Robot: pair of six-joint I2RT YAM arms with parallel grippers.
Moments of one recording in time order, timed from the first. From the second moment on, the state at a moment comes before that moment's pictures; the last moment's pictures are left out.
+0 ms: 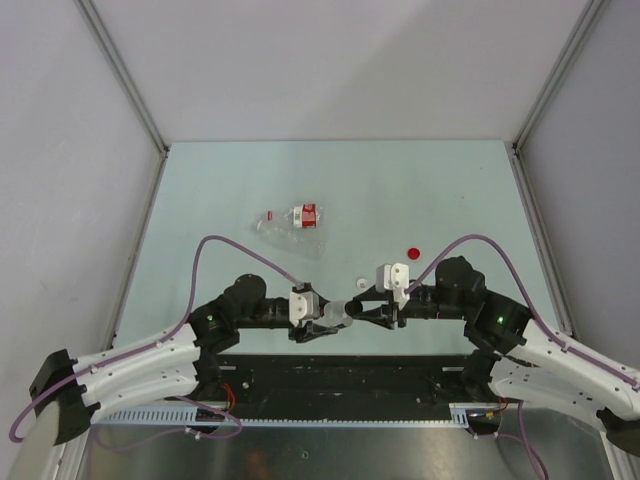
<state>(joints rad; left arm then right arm) -0.99 0.80 0.42 0.14 0.50 0.22 0.98 0.72 0.72 -0.21 -0.47 -0.25</state>
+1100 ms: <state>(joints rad) -1.00 1.11 0.55 0.22 -0.14 0.21 0.95 1.05 0.72 0.02 0.35 0.99</state>
